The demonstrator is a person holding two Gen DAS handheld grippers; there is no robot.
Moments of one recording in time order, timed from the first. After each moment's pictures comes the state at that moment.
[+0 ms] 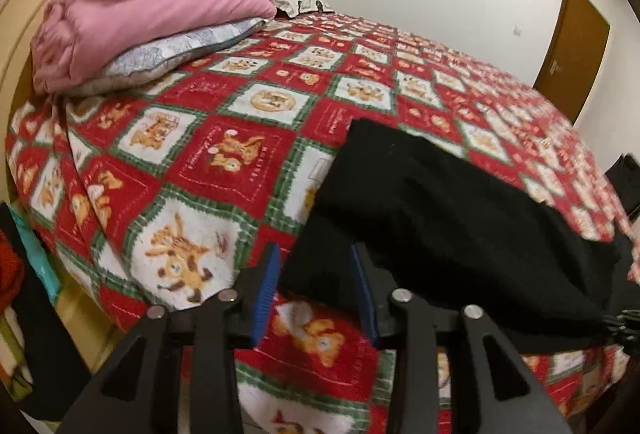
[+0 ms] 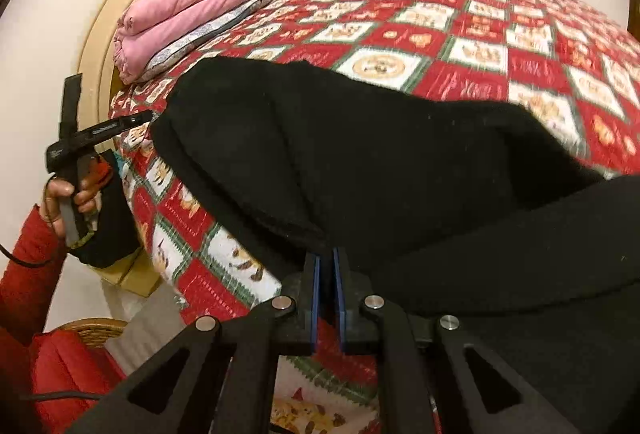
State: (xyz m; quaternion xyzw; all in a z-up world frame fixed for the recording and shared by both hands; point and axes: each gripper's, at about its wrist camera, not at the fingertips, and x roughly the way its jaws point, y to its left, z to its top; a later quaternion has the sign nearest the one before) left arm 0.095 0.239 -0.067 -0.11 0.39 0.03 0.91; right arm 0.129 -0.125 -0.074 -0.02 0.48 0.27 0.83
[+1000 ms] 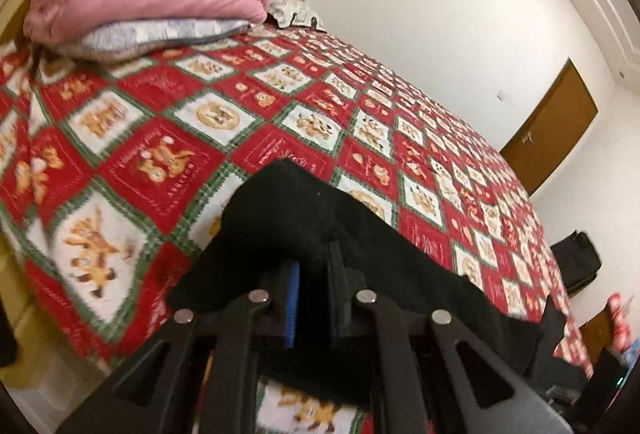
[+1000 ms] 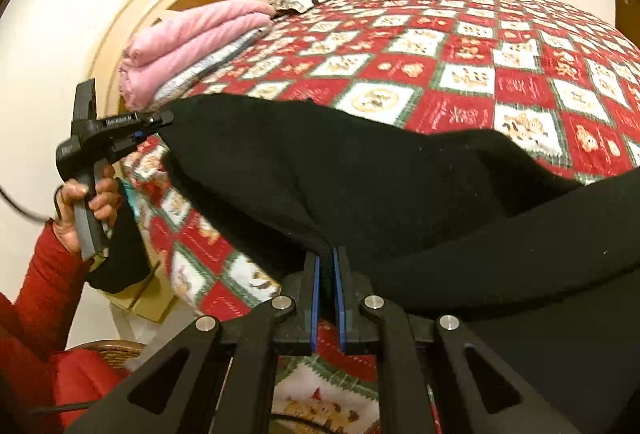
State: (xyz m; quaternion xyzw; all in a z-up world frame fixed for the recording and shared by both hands) left arm 0.099 0.219 -0.043 -0.23 0.35 -0.01 0.91; right arm 0.116 -0.139 -0.051 0.02 0.45 0.27 0.85
